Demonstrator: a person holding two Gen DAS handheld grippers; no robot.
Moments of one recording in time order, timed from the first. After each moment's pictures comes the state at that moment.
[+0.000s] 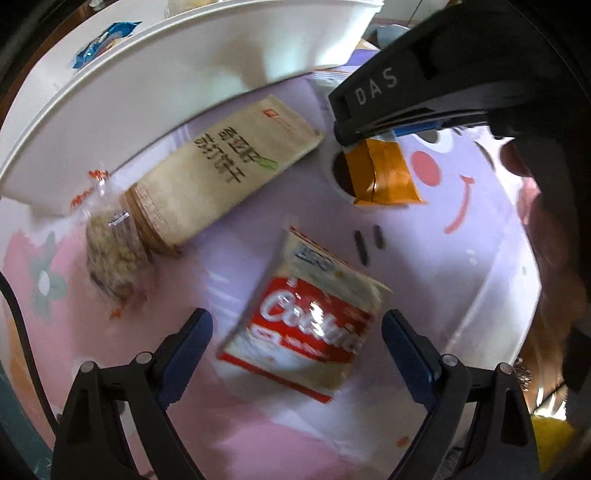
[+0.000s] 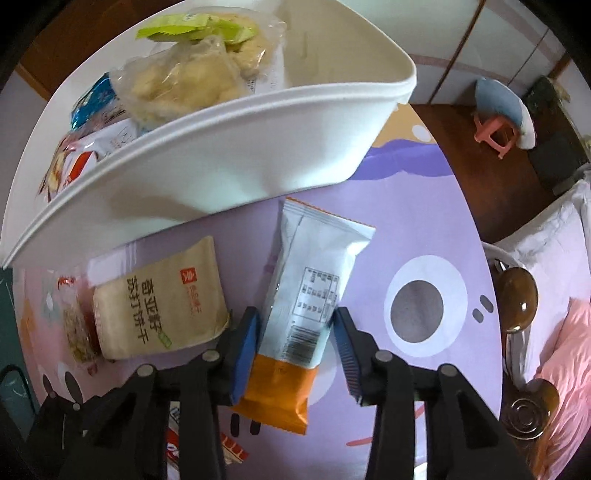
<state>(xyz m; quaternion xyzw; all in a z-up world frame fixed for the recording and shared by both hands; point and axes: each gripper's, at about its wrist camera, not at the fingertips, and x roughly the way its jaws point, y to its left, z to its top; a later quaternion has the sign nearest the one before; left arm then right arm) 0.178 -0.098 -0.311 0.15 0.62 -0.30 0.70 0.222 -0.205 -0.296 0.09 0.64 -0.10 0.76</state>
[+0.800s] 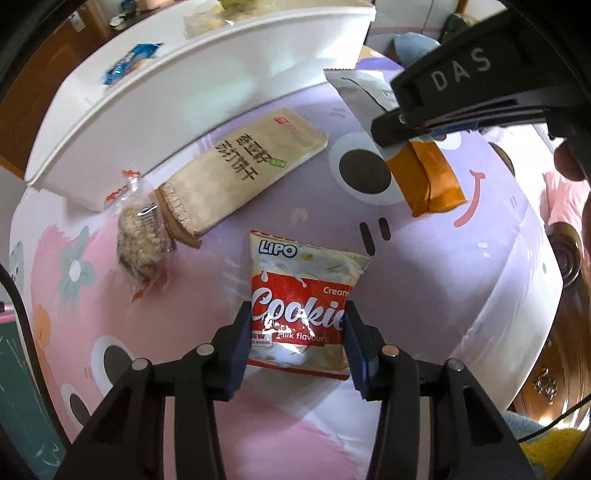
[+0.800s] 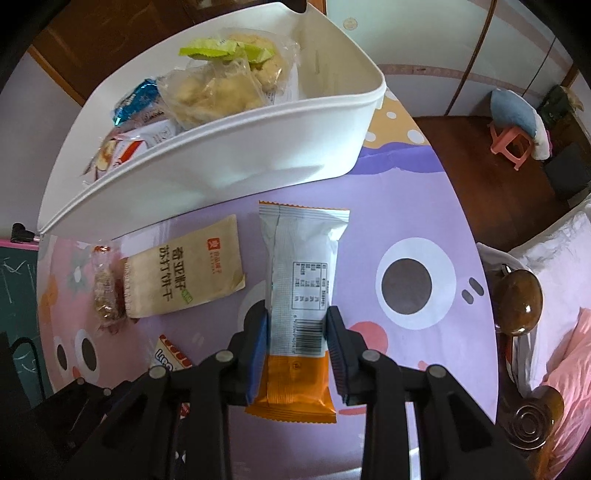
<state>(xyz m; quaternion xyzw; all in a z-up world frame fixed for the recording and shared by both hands) 0.140 -0.096 -0.303 0.19 0.58 -0.25 0.75 0.194 -0.225 -0.270 0.10 0.62 -0.05 0.78</state>
